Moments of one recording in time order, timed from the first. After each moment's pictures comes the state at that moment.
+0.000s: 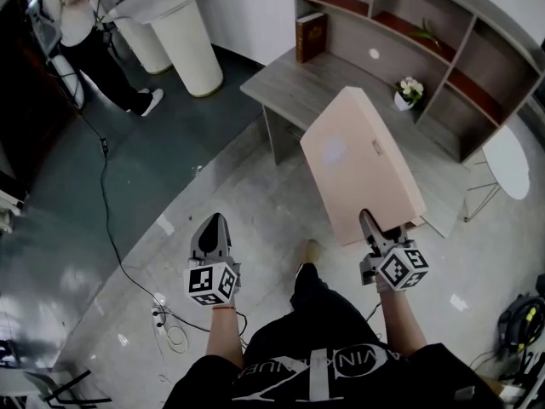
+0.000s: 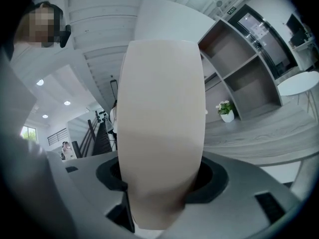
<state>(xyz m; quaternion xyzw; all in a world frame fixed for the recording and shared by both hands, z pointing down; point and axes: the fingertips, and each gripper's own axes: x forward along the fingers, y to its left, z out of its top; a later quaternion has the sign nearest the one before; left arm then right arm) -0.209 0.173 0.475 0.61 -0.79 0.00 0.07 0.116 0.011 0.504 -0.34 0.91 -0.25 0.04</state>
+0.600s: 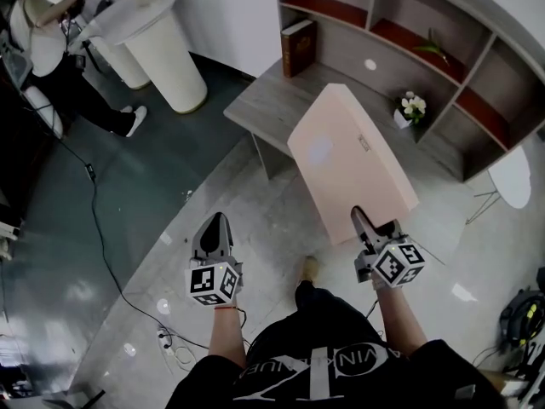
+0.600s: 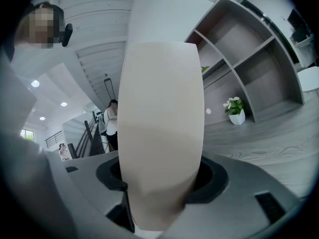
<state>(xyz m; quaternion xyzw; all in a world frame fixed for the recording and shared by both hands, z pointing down) -0.252 0.026 0.473 0.64 -0.77 0.01 0.08 0.054 -0.110 0.500 -0.34 0.90 -0.26 0.03</state>
